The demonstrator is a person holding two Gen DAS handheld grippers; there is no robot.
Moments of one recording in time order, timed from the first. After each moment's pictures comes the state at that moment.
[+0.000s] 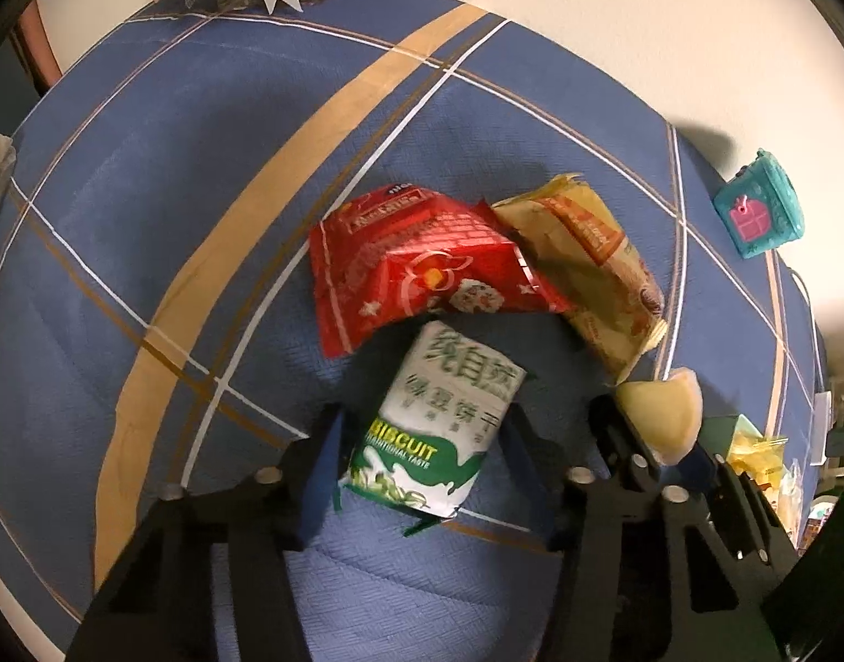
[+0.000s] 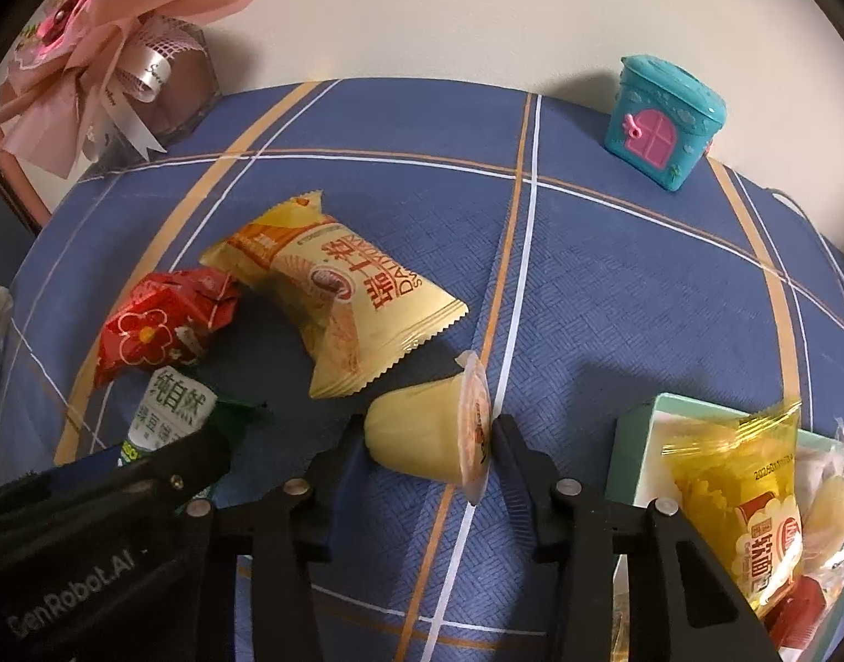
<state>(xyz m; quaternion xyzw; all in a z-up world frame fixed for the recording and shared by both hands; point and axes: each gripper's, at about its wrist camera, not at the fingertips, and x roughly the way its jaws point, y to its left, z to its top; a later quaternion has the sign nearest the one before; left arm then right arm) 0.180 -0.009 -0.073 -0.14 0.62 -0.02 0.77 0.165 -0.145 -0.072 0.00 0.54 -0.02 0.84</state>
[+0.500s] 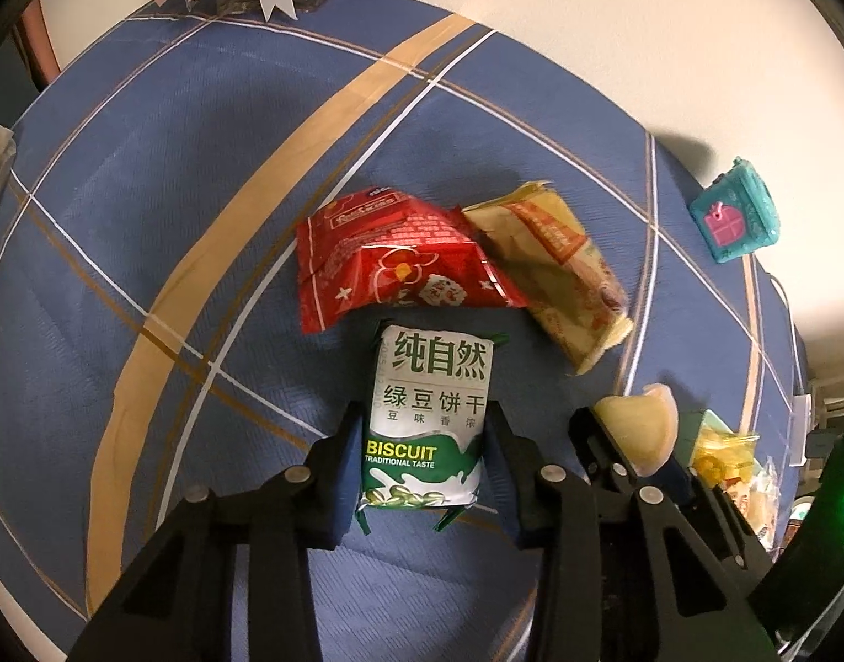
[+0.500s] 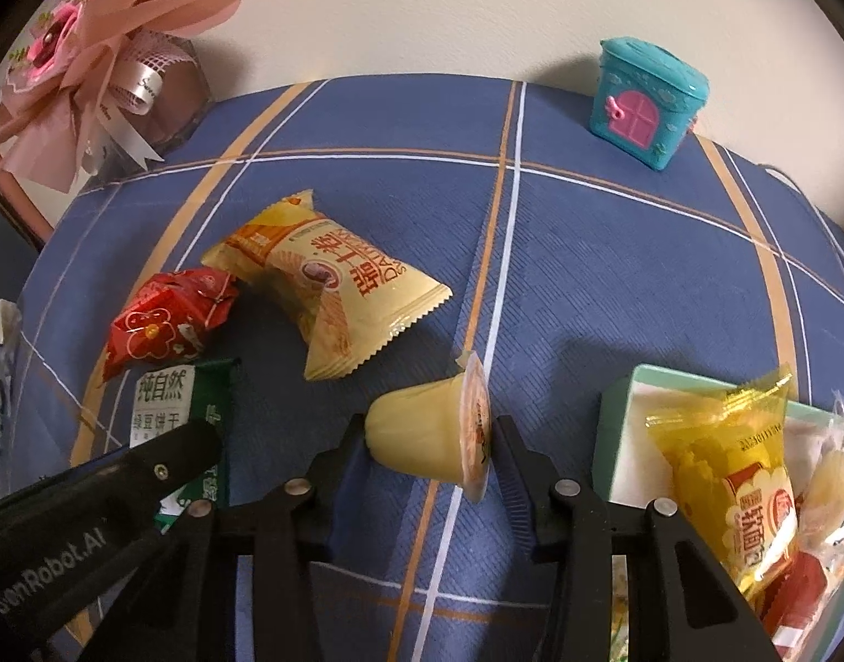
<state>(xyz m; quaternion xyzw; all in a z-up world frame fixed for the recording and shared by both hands) 0.164 -0.012 -0.053 -0.15 0.62 -0.03 0.77 0.153 -0.155 -0.062 0.03 0.55 -0.03 0.84</state>
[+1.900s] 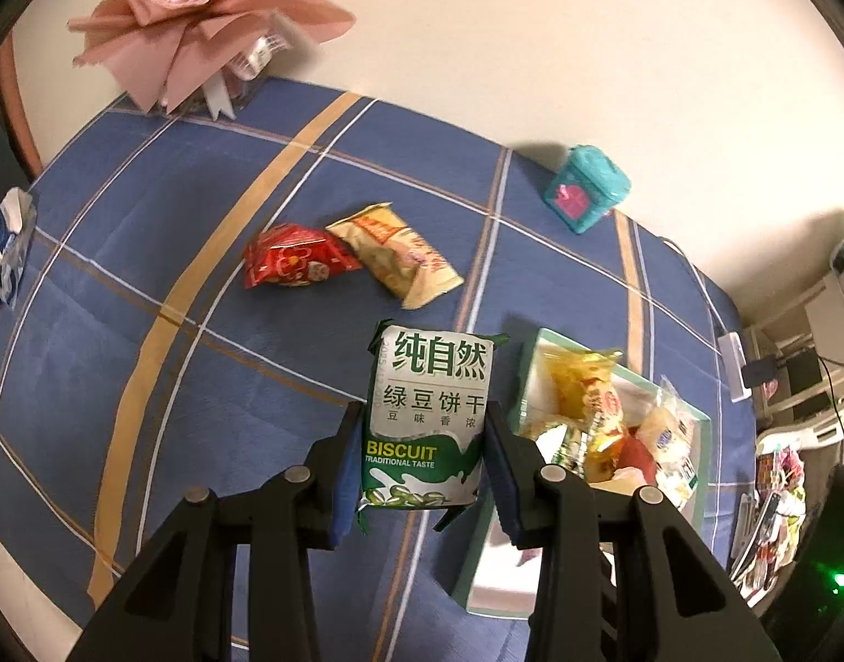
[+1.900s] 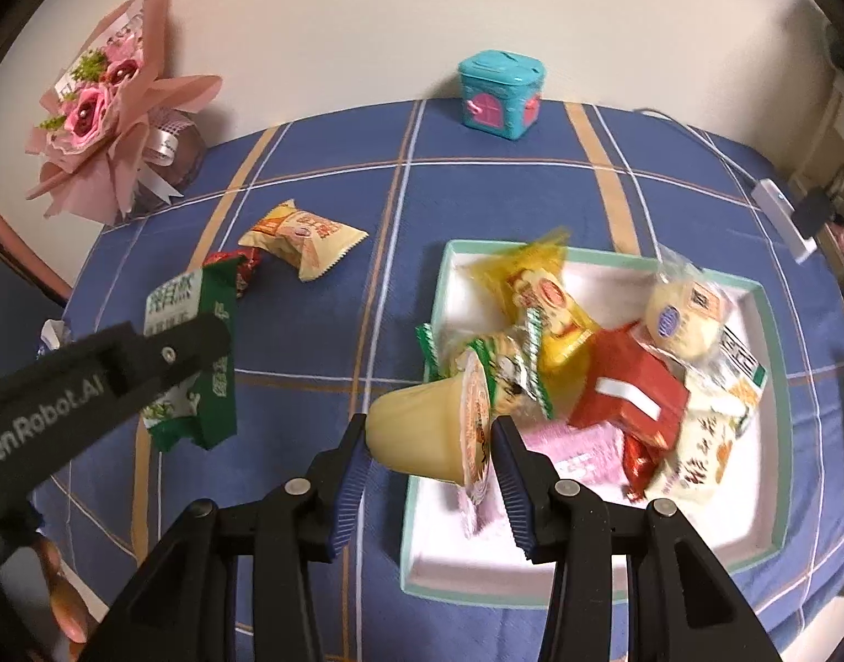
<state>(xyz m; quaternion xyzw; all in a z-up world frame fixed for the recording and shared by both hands) 0.076 -0.052 0.044 -0.12 0.55 -0.10 0.82 0.023 -0.197 0.031 0.10 0.54 -0.08 0.83</state>
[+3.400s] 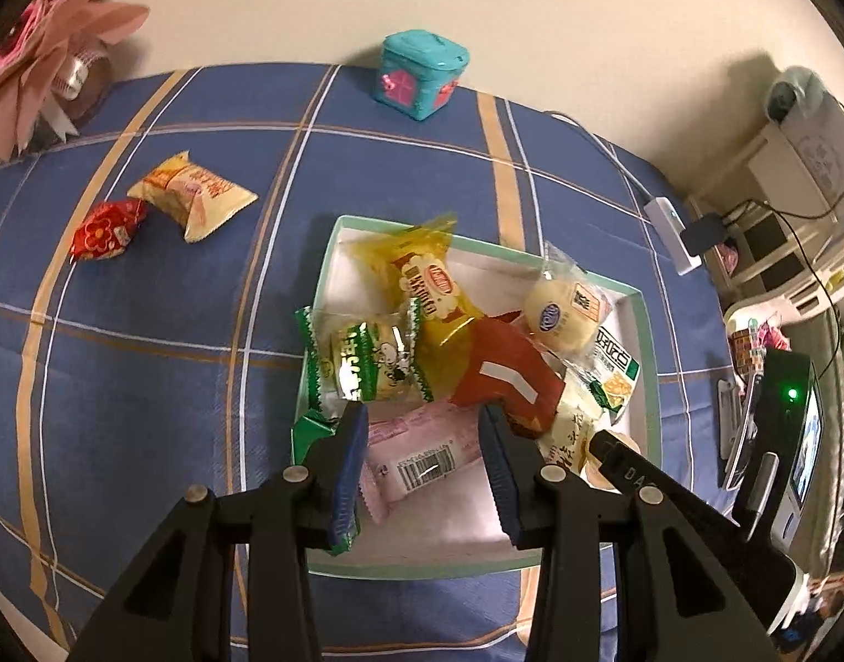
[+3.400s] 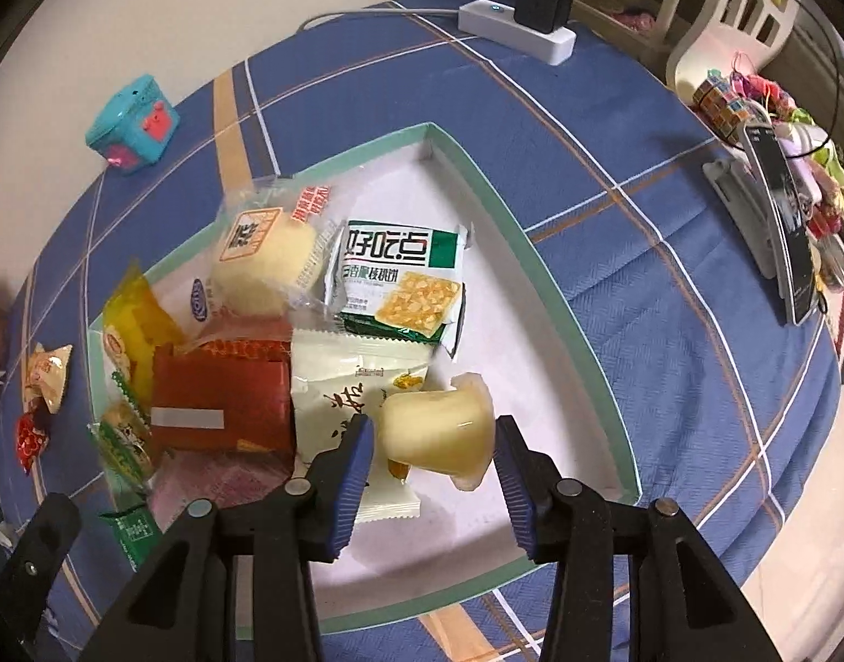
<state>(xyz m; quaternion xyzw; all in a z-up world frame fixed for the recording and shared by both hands) 0.032 -0.176 0.025 -0.04 0.59 -0.21 0.78 -0.044 -0.382 -0.010 0.24 0.57 -0.30 0.73</state>
